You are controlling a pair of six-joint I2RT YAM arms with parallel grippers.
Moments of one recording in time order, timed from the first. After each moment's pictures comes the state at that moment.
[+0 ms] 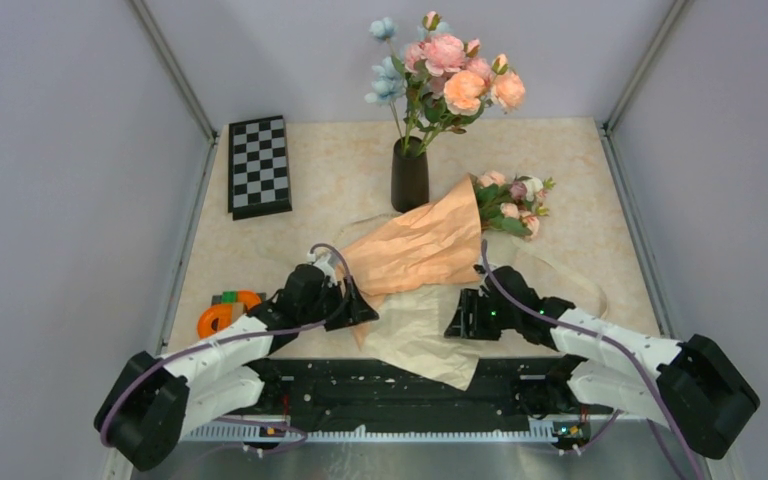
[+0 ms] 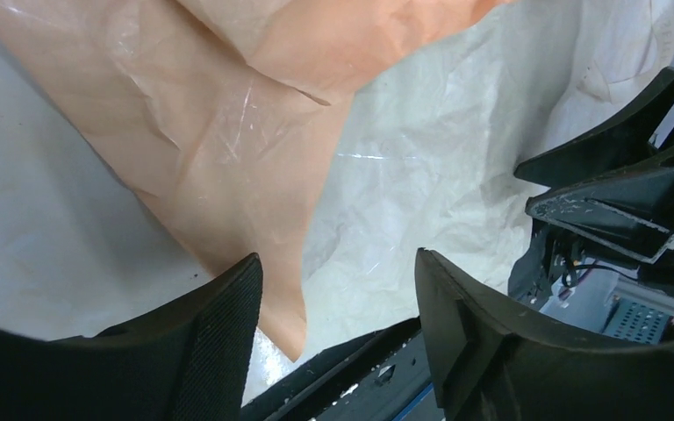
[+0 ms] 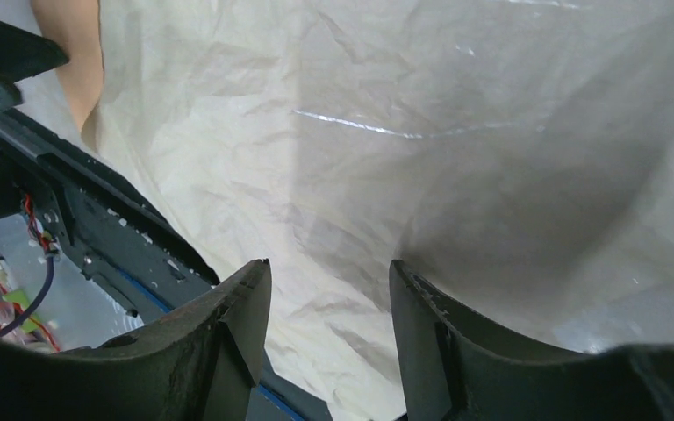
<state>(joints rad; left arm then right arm) -0.59 1.02 0.28 0.02 0.31 -0.83 0.72 1.04 0.33 -0.16 -0.27 0.77</state>
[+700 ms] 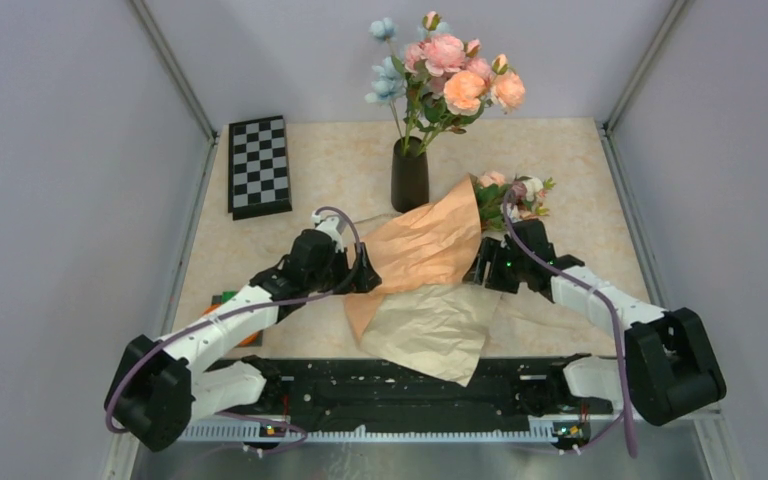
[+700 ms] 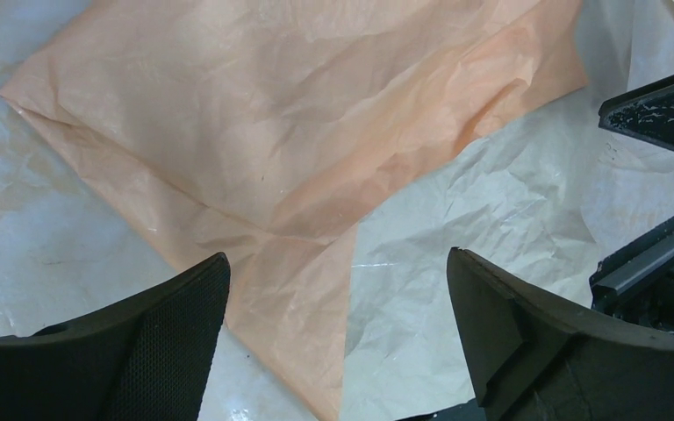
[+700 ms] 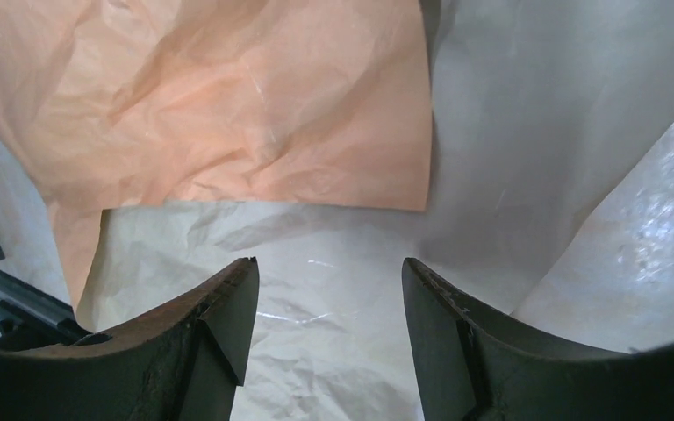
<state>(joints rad) -0.57 1.10 0.59 -0.19 0.14 -0.58 0.37 1.22 0.58 -0.26 -0.23 0.59</state>
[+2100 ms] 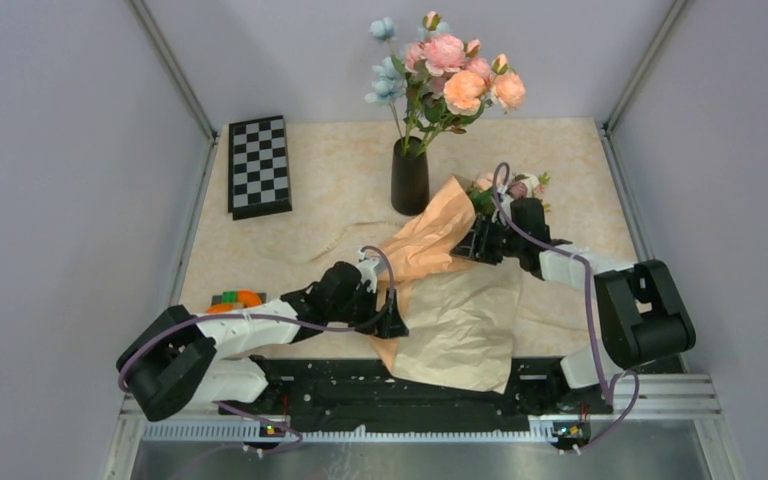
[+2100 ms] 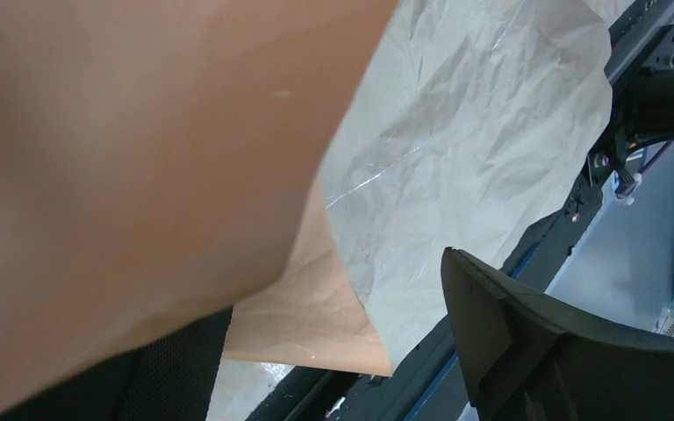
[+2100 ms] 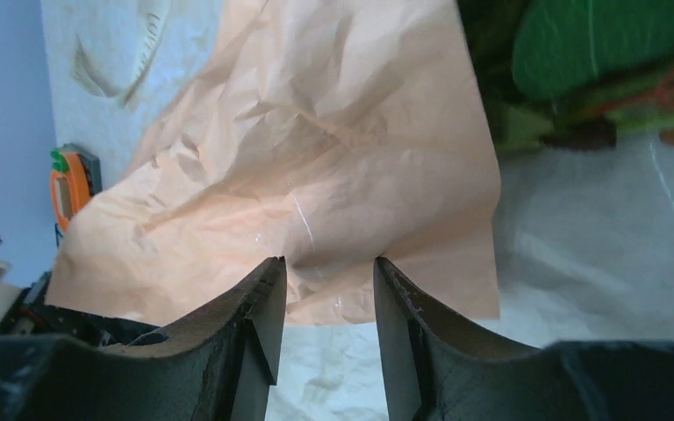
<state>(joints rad) -0.81 1.25 0.42 0.10 0.35 -0.63 0.27 1.49 0.65 0.12 -0.51 0.55</state>
